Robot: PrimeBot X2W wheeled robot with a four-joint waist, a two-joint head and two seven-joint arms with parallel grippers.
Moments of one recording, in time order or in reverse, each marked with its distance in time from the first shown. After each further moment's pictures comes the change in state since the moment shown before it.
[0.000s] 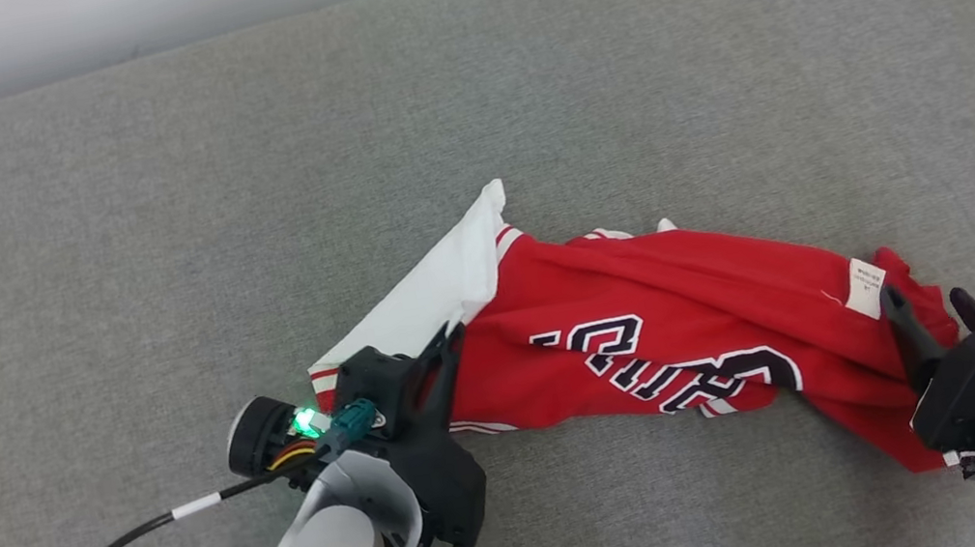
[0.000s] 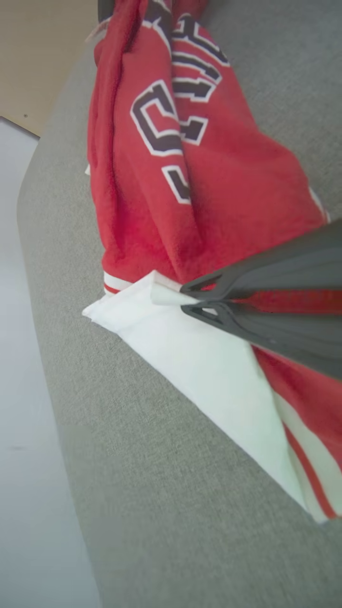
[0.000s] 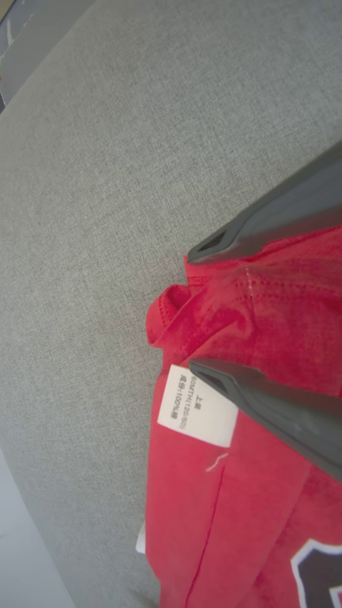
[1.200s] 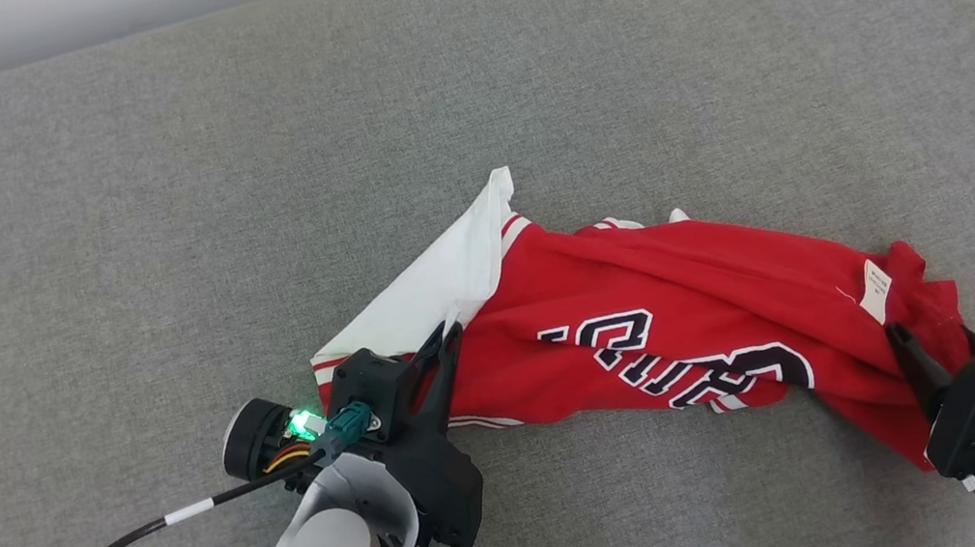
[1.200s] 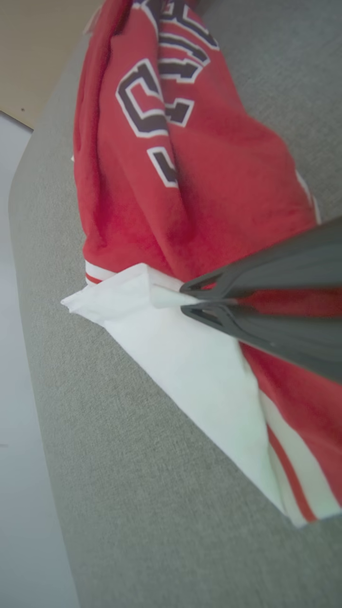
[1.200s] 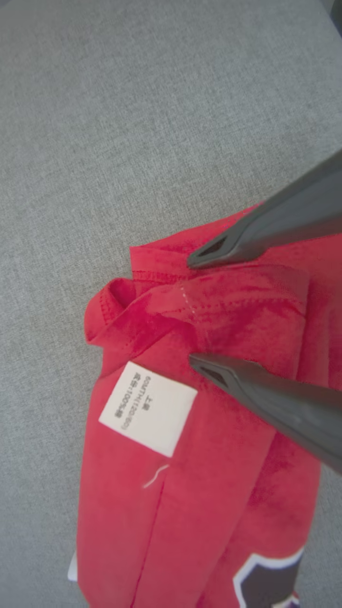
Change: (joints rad) left arm 0.004 0.021 -0.024 -0.030 -0.027 0.022 0.002; right arm 0.064 0.001 -0.005 -0.119 0.009 0.000 0.188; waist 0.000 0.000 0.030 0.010
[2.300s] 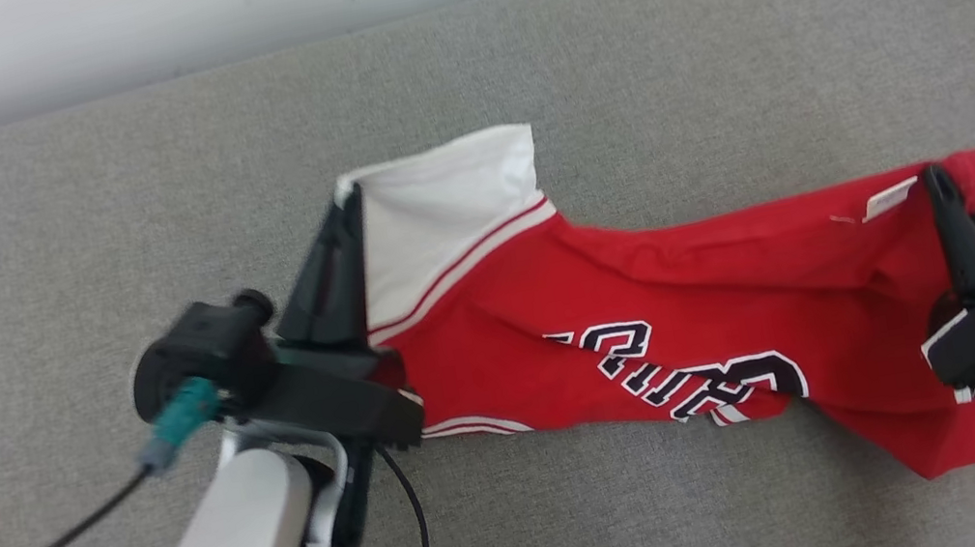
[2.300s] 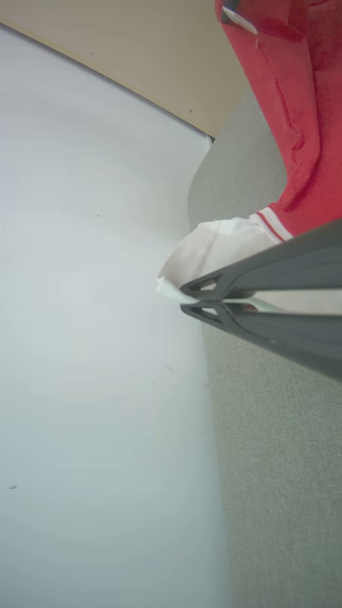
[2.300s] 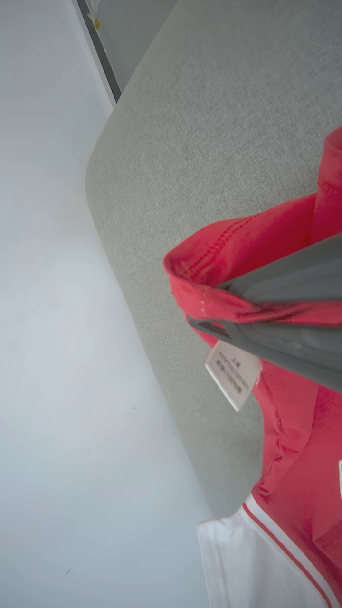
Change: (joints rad) left arm -0.022 0.000 0.168 -0.168 -0.126 0.029 -0.202; right arm -0.100 0.000 0.053 -0.072 0.144 0.000 -0.299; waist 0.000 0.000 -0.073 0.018
